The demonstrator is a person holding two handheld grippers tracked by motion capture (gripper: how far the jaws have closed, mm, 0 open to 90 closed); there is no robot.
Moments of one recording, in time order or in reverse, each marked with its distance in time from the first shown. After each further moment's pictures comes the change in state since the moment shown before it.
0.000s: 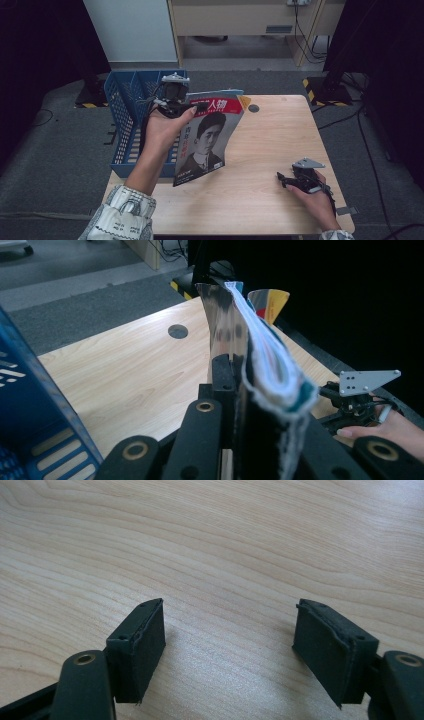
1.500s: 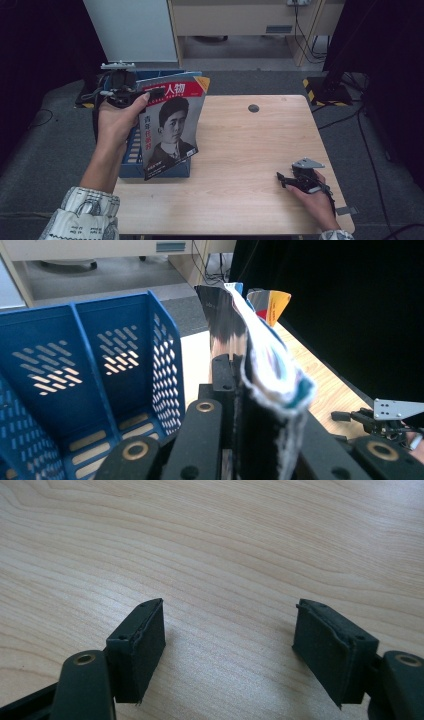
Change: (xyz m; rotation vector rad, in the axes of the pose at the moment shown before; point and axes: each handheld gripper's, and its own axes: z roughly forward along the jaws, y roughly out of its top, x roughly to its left) left arm 0.060 -0.001 -0.081 -0.090 0.123 -0.097; right arm 0.001 0.000 0.000 0.000 -0.001 -0.004
